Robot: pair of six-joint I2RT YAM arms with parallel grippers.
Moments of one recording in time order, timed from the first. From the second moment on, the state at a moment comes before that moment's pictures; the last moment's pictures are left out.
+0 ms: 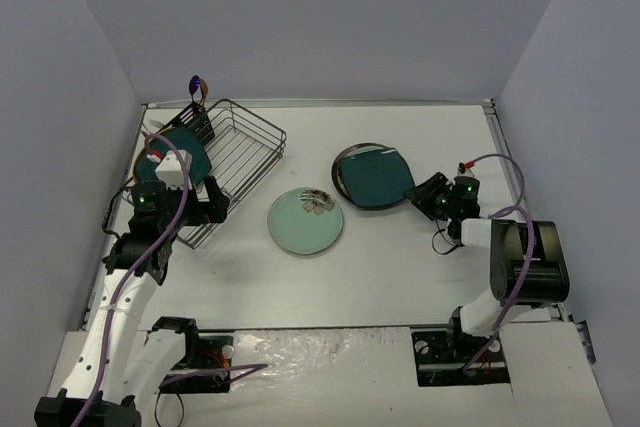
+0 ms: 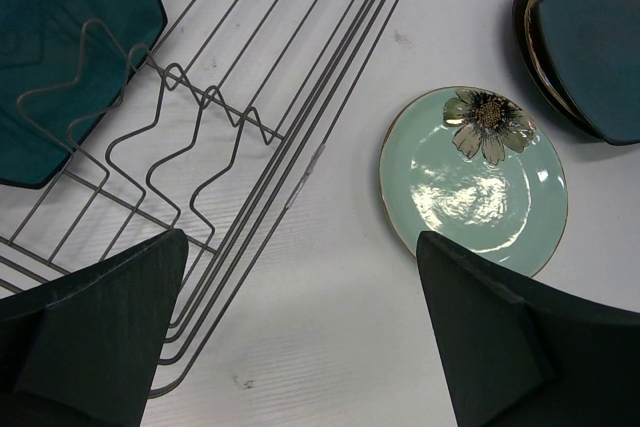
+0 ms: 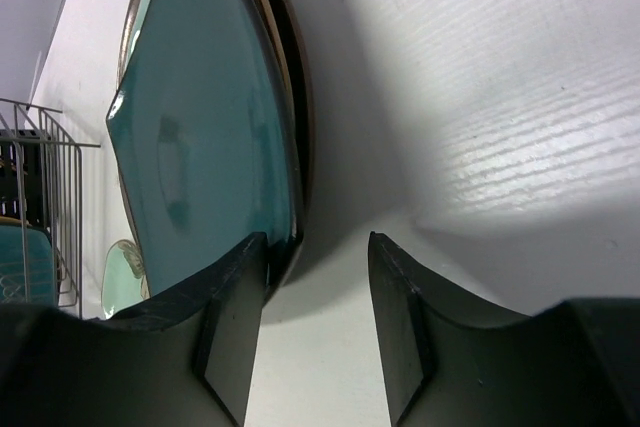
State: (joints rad) left arm -0.06 0.80 0.76 -0.43 0.19 -0.17; right arm -0.06 1.56 0.48 0.51 -0.33 0.78
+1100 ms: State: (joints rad) left arm -0.06 0.80 0.76 -0.43 0.18 -0.17; right arm -0.06 1.40 0.61 0.26 -0.28 0.71
